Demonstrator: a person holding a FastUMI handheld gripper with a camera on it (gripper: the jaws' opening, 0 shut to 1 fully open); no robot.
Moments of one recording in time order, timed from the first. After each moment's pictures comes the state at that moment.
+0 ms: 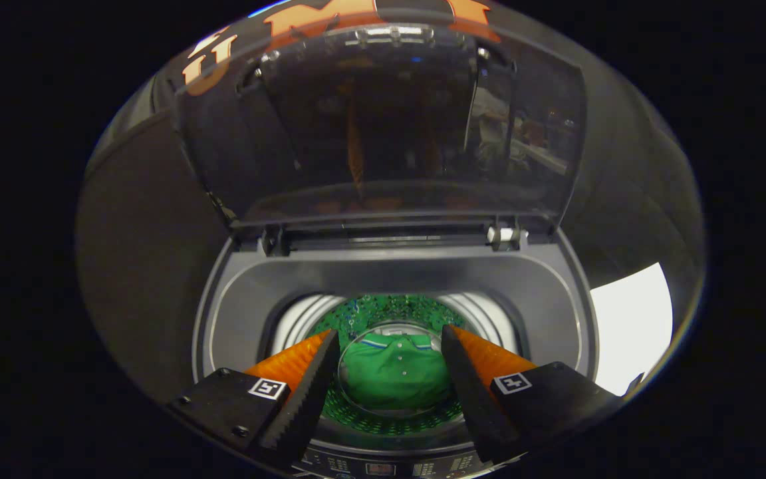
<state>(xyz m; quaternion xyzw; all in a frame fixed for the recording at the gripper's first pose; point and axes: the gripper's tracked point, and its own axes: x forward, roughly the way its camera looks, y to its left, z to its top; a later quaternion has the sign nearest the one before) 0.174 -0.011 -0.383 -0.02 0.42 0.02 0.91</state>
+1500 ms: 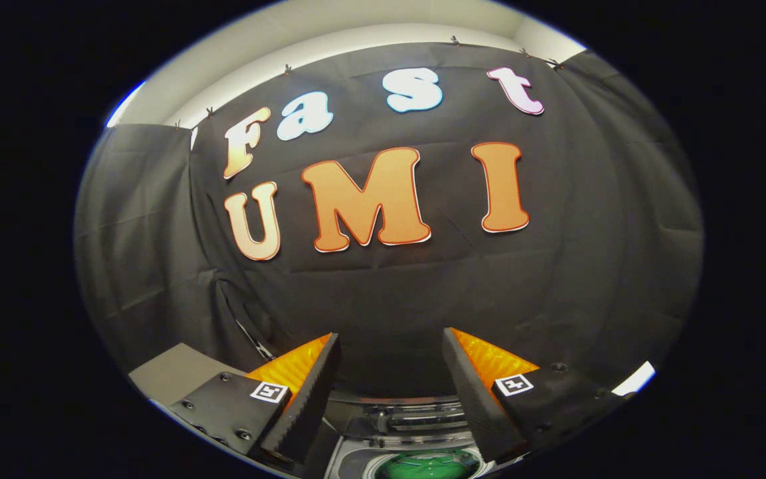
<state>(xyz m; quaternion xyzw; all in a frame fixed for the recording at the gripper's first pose) 0.306 0.074 -0.022 0.00 0.12 0.08 0.99</state>
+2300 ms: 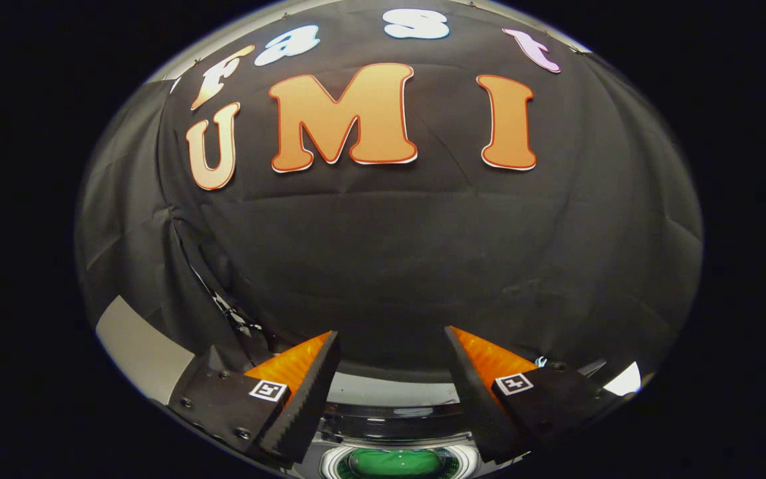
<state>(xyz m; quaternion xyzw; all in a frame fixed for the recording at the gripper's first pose) 0.378 0.051 -0.151 -0.04 0.24 0.04 0.97</state>
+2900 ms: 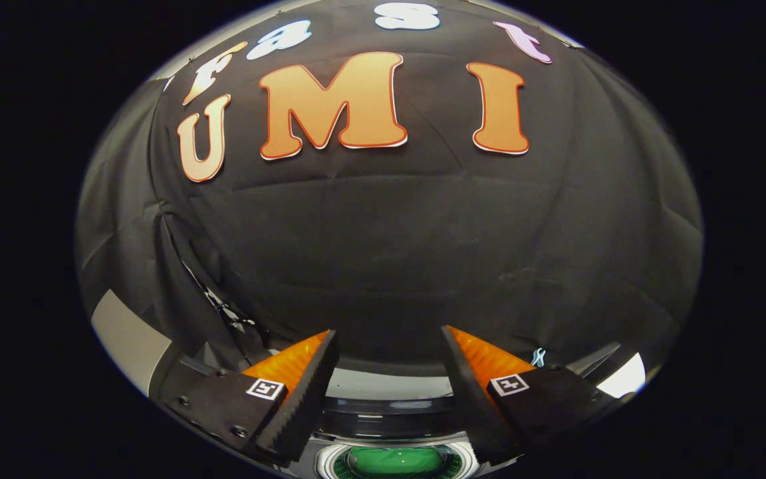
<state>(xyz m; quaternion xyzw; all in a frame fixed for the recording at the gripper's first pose) 0.377 0.038 -0.176 -0.04 0.25 0.02 0.97</state>
